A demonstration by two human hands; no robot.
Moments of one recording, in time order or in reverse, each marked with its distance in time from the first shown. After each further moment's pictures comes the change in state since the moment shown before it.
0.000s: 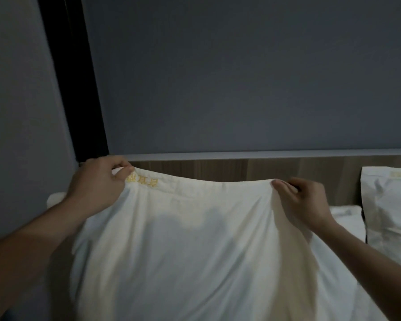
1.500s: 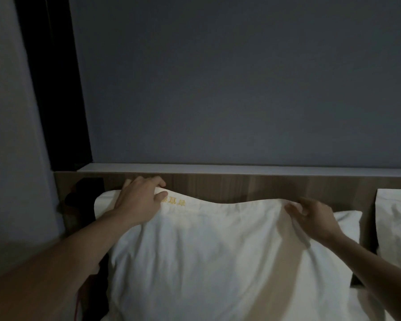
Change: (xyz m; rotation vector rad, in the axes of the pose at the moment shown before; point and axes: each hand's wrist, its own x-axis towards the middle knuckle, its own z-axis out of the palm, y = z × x) left_hand 0.055 0.008 0.146 0.203 -0.187 0.125; right_hand 0.065 0.119 0.036 -0.352 -0.165 0.064
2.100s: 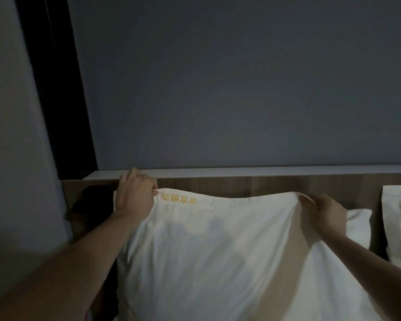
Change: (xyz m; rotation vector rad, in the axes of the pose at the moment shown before) left_hand 0.013 -0.008 -0.008 0.235 0.110 -0.041; right_hand 0.000 -0.008 0.000 0.094 0.227 0.240
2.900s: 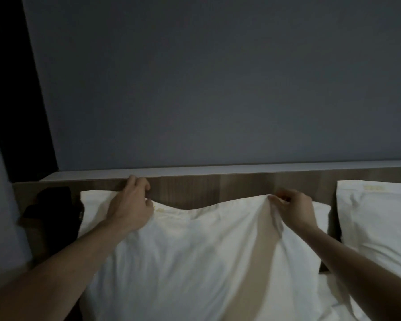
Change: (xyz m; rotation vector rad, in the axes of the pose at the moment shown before) left_hand -0.020 0.062 0.005 -0.295 -0.156 -0.045; right_hand 0.001 0.005 -0.030 0.154 -0.094 -0.018
